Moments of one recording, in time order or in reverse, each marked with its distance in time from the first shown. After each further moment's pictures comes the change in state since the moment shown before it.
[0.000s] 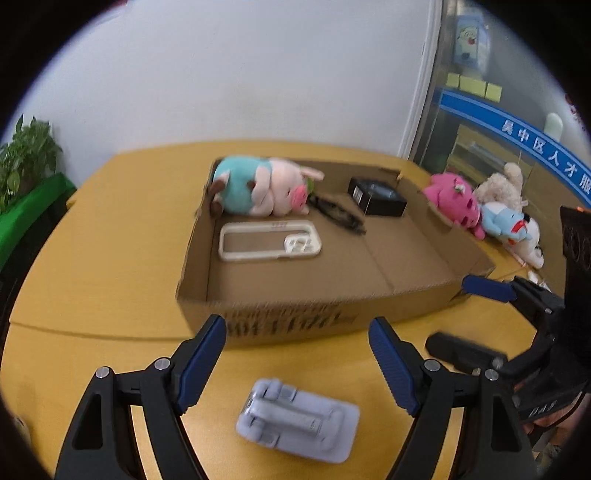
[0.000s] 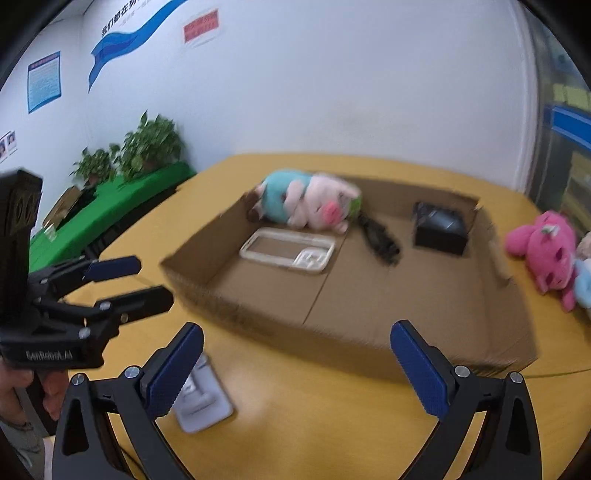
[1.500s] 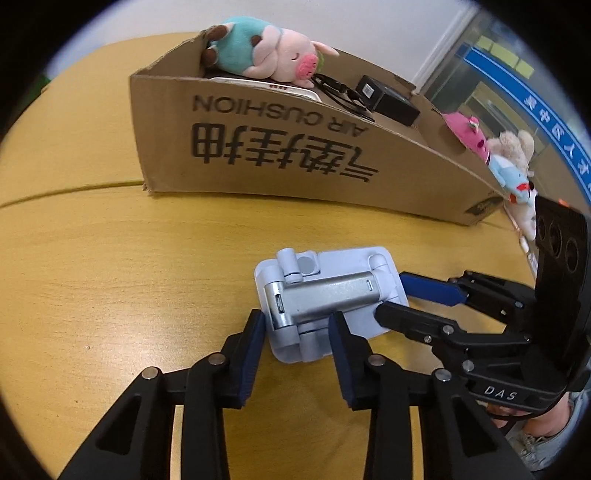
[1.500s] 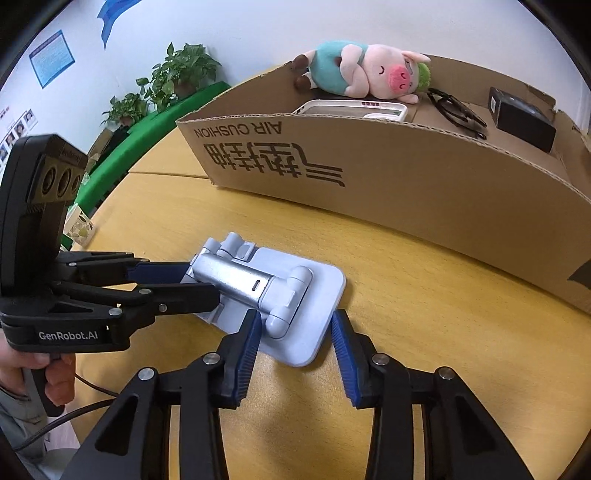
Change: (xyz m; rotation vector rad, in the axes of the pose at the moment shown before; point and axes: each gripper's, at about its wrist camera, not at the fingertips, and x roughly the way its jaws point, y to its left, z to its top) left arm 0.058 0.007 -0.077 -0.135 0.318 -0.126; right arm 0.071 0.014 -0.076 0.003 0.285 0.197
